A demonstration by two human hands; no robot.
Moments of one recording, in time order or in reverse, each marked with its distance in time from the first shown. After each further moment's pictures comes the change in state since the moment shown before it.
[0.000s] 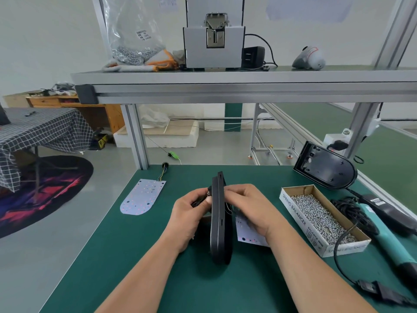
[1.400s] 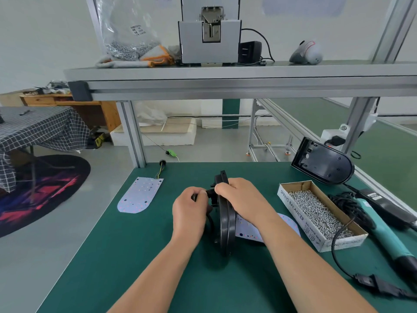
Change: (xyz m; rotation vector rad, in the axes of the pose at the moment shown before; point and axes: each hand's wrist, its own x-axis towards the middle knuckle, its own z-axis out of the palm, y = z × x) left_hand 0.005 -0.007 0.020 0.331 0.376 -0.068; right_hand -0.002 -0.030 0.013 -0.491 0.185 0.083
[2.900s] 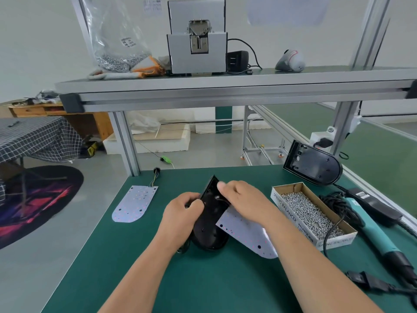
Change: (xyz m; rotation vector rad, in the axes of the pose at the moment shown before) left_hand -0.001 0.022 -0.032 0.173 -0.286 0.070; right_hand 0.015 0.031 -0.019 -0.276 0.005 -0.038
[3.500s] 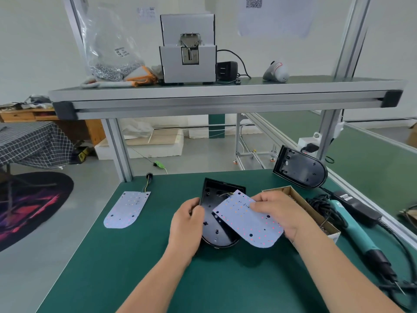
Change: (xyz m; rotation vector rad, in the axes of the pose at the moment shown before) left_hand -0.012 0.004 0.042 -0.109 0.070 -0.015; right_hand -0.046 0.063 -0.048 0.691 0.023 0.351
